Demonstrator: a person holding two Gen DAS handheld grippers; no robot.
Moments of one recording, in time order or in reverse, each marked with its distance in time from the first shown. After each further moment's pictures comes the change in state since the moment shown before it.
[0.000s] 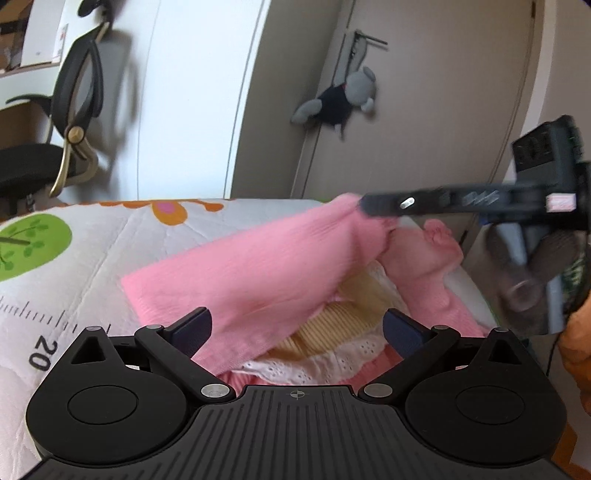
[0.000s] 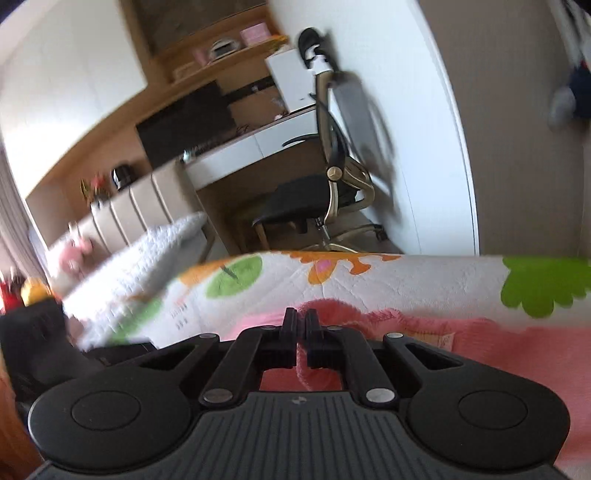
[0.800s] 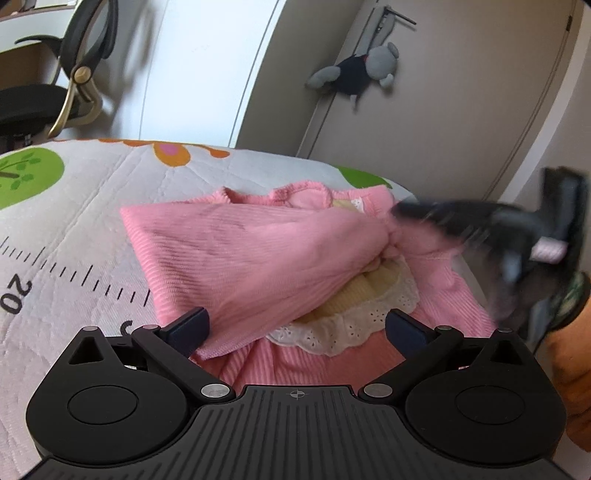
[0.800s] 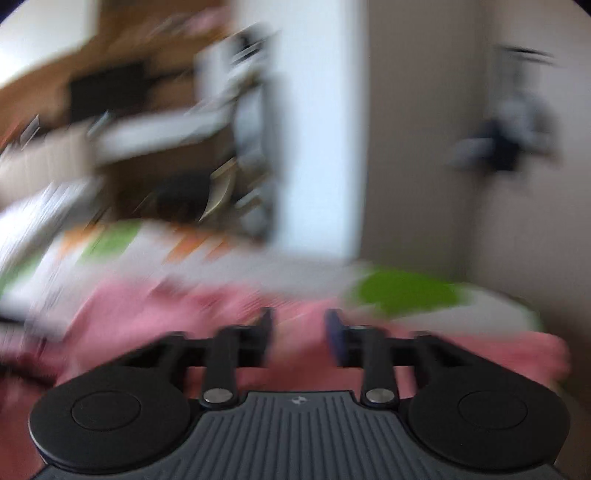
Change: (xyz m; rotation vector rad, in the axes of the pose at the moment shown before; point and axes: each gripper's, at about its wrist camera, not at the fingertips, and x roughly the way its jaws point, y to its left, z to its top) left arm 0.020 0.012 -0.013 -0.121 0.118 -0.019; right arm -0.063 -0.051 -0.022 -0.077 -0.131 -0.487
